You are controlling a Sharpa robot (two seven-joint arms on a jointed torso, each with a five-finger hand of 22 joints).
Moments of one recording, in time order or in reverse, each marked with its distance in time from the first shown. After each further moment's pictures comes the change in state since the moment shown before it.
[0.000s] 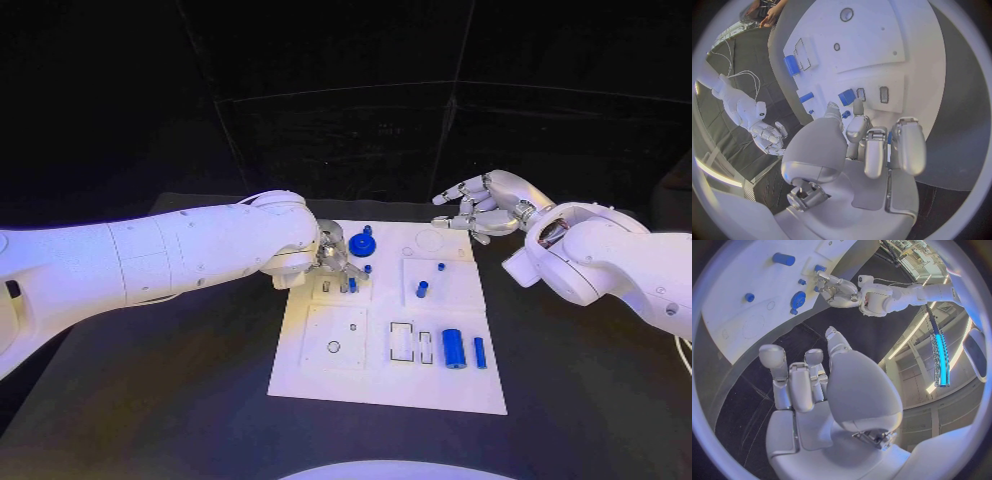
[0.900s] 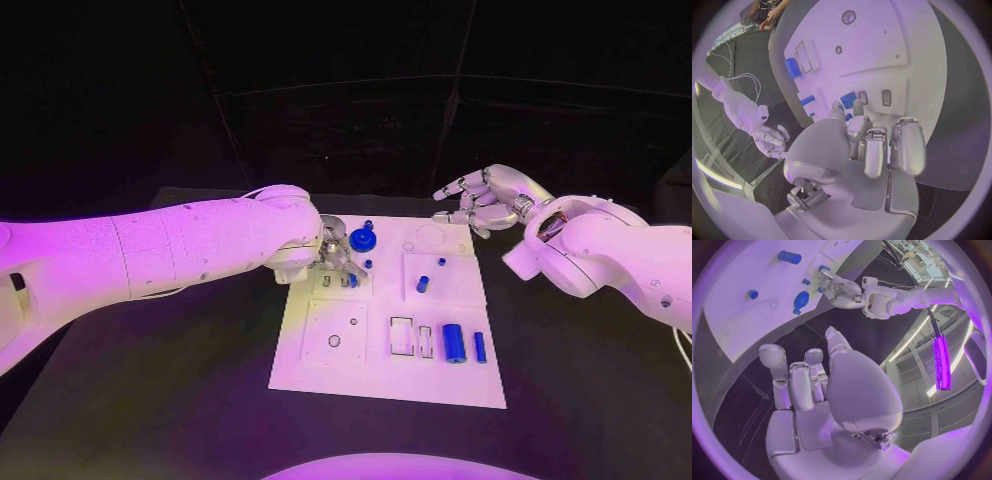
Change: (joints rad) left arm 0.001 0.011 0.000 -0.001 -0.002 0.022 -0.006; left_hand 0.075 0.030 0.015 -0.045 0.000 -0.029 0.000 0.034 0.044 0.000 0.000 -0.004 -0.004 0.000 0.000 0.000 0.000 0.000 0.000 0.000 0.010 0.013; right arm 0.000 0.014 0.000 -0.025 -0.026 0.011 -0.008; right_hand 0.000 0.000 -0.003 -0.003 0.011 0.000 0.000 0.004 0.000 0.000 0.000 -0.004 -0.003 -0.004 -0.004 -0.004 -0.003 0.000 0.000 0.000 -0.004 -0.002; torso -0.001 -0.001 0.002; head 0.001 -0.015
